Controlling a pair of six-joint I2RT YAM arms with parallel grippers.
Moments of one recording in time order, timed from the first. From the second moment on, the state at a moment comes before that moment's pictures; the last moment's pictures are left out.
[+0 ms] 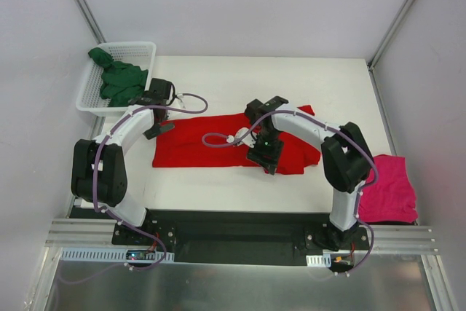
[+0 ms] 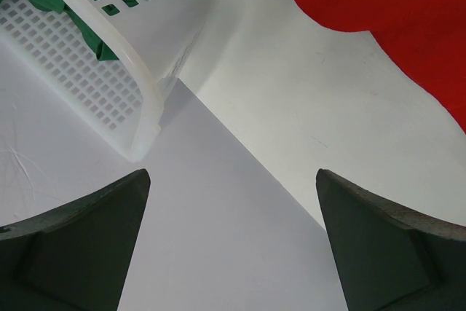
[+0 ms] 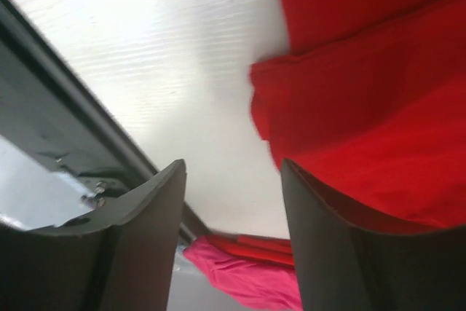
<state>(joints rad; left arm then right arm) -0.18 1.58 1.13 -0.63 -0.48 0.95 0.72 1.91 1.47 -1.26 -0.20 -0.59</state>
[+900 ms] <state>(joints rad) -0.41 1.66 1.12 -0.63 -0.47 0.90 0.41 2.00 1.62 -0.89 0.36 -0.54</state>
